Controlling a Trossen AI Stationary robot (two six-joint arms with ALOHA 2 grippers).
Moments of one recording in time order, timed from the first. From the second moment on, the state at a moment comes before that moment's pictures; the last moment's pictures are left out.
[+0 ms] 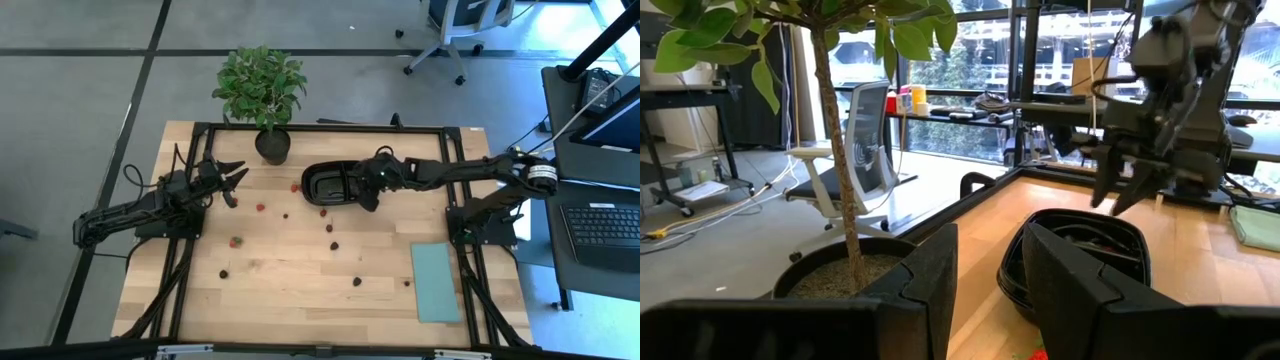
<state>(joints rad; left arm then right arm) 0.33 0.00 0.01 0.05 -0.25 -0.02 -0.25 1.44 0.74 -0.17 0.11 0.15</state>
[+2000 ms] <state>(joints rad) 0.33 0.00 0.01 0.05 -0.25 -0.02 0.72 1.51 0.91 -0.71 0.04 1.35</state>
